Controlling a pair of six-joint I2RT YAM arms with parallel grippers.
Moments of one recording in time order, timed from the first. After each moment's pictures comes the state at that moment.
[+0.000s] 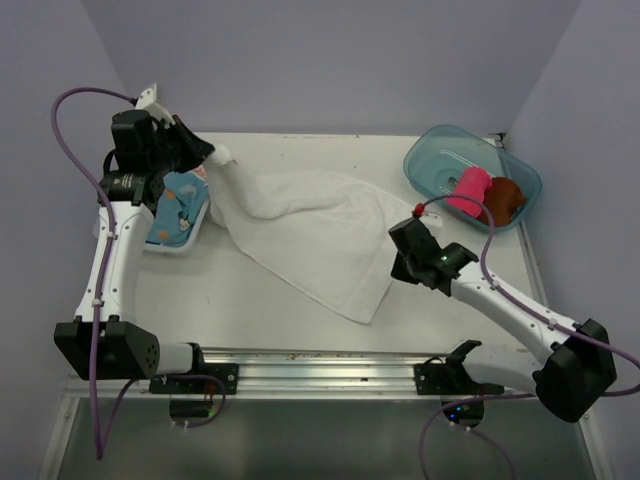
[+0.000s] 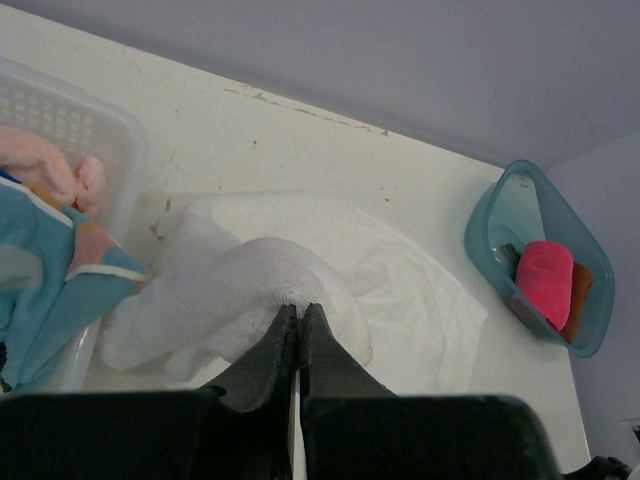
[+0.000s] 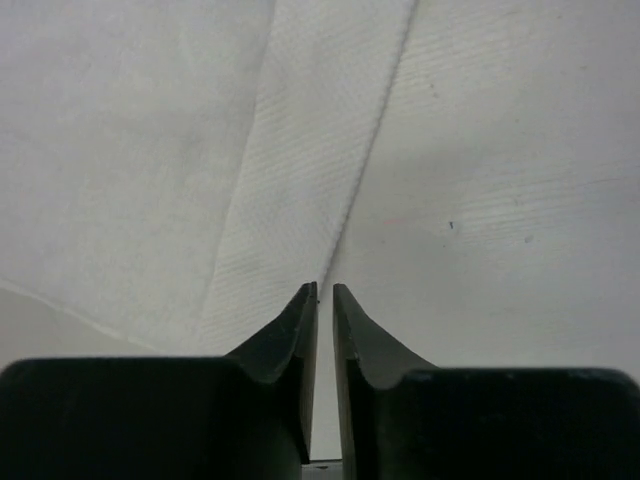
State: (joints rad) left arm 0.04 1.34 1.46 -0.49 0.29 -0.47; right arm 0.59 1.15 0.83 -0.71 0.35 0.83
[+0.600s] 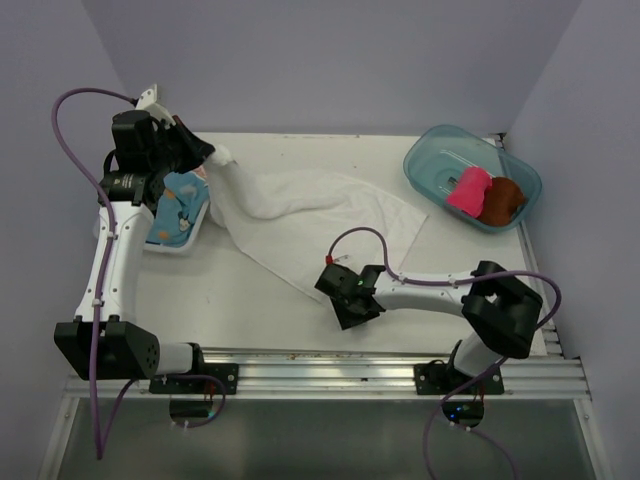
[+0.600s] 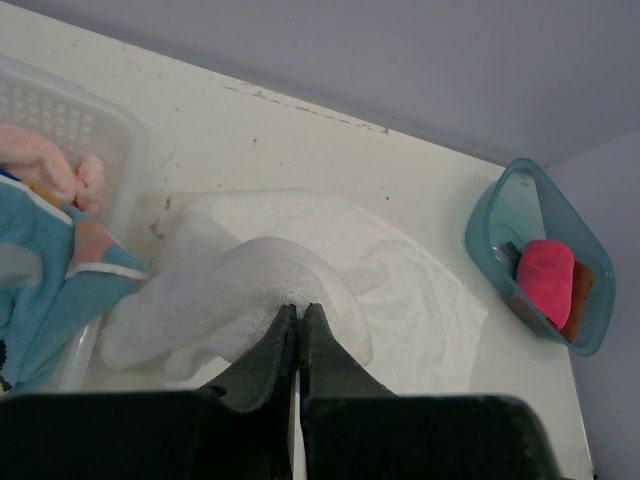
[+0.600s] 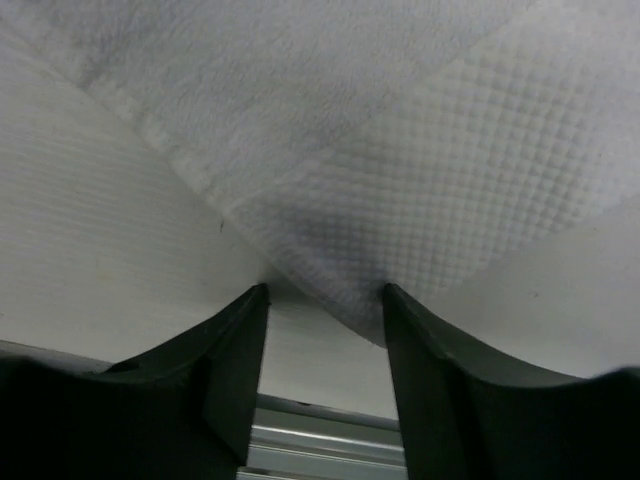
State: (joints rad) left arm 0.04 1.34 1.45 -0.49 0.30 -0.47; right arm 1.07 1.60 0.90 -0.66 0.25 0.69
